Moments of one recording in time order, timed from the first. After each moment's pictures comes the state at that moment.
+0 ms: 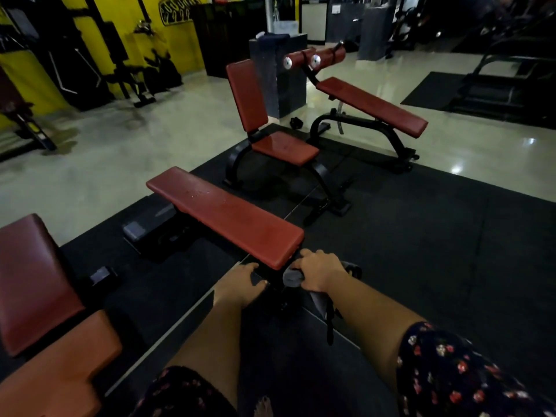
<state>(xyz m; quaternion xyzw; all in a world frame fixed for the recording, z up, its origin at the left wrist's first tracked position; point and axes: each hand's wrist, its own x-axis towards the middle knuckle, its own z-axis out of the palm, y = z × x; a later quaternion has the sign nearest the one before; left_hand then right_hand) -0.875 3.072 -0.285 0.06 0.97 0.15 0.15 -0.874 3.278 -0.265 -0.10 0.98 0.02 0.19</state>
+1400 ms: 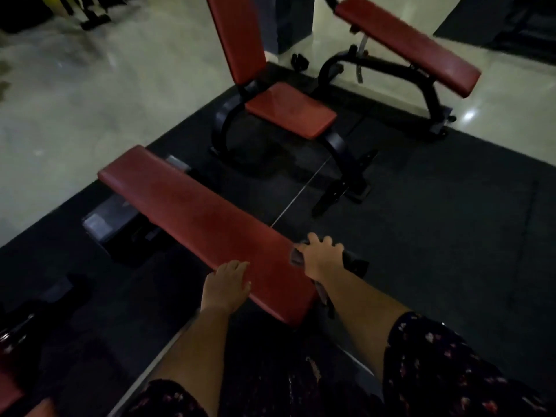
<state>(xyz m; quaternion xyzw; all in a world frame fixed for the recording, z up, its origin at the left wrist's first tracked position) -1.256 3.046 -0.407 0.12 0.97 0.06 0.18 -1.270 3.275 -0.380 0.03 0.97 0.00 0.25</state>
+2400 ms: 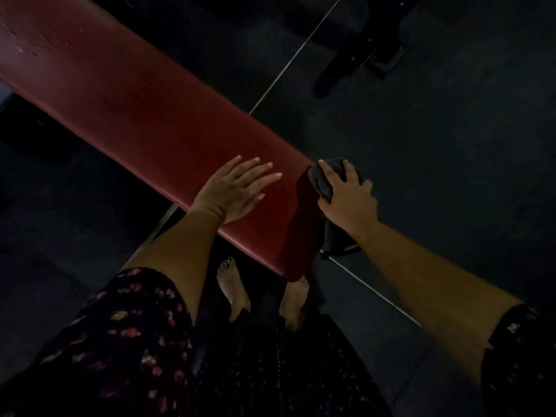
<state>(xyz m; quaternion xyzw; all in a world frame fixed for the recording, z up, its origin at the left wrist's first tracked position) -1.385 3.068 -0.653 0.45 0.89 -0.02 0.13 -1.313 3.320 -0.605 0.16 0.94 -0.12 0.29</state>
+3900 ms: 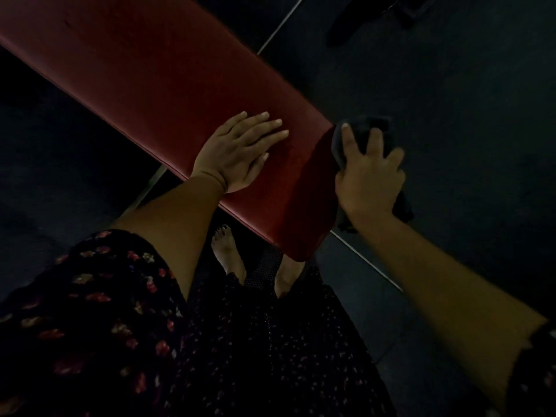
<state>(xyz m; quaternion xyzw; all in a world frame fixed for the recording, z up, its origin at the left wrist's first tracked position) -1.388 3.064 -0.695 0.42 0.90 0.10 0.06 -1.304 3.293 -0.618 0.16 0.97 0.04 0.17</state>
